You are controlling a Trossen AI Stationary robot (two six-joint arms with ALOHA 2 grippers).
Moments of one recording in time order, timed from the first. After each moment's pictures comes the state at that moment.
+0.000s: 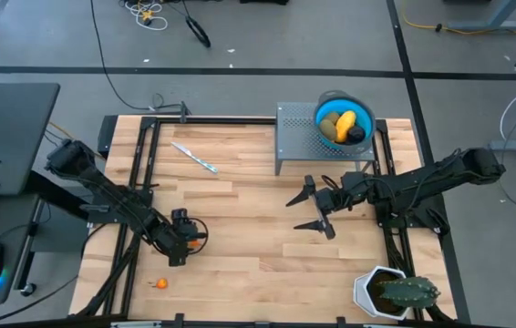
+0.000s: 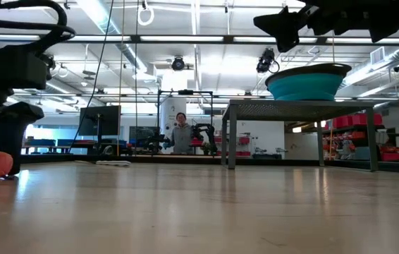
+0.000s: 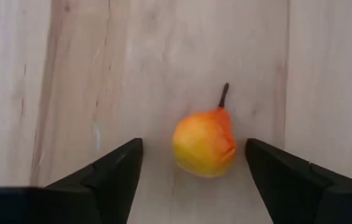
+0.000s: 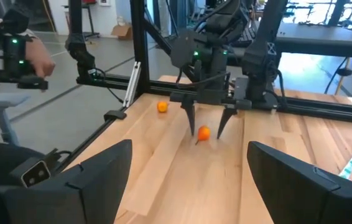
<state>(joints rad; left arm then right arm) -0.66 1.35 0.48 -0.32 -0.29 -0.70 0.14 1.15 0.54 0.45 -0.19 -0.03</state>
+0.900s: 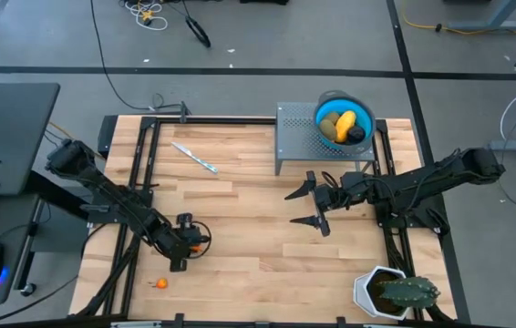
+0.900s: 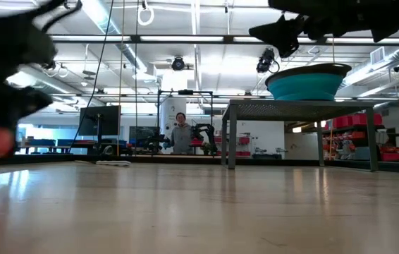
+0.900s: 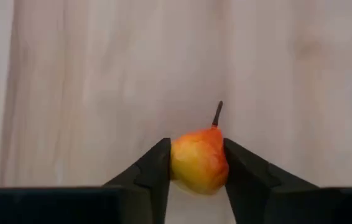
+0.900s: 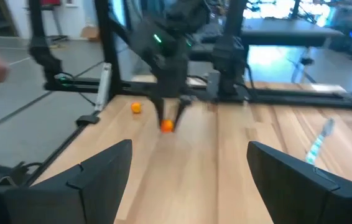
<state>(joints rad) -0.66 1.33 0.54 -0.28 -0.25 -0.63 0.15 1.16 0.54 0.46 -0.07 0.00</state>
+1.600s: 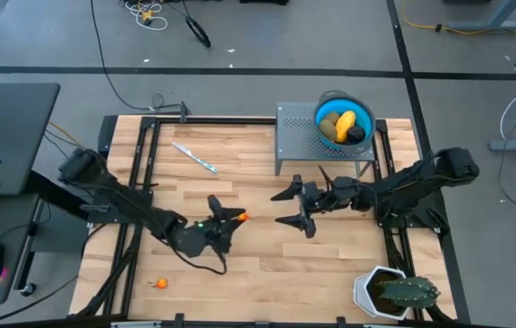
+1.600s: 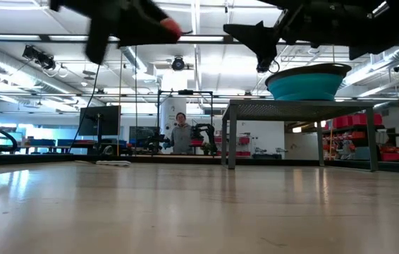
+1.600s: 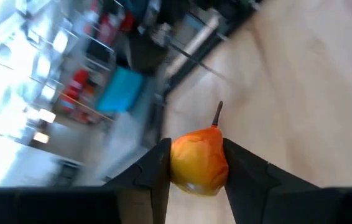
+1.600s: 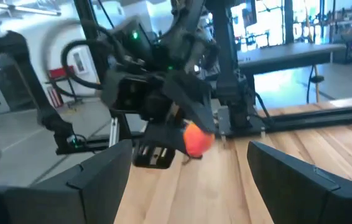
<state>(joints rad) -0.55 1.53 0.77 0.42 -1.03 0.66 0.15 1.45 0.54 0.95 -0.05 0.21</state>
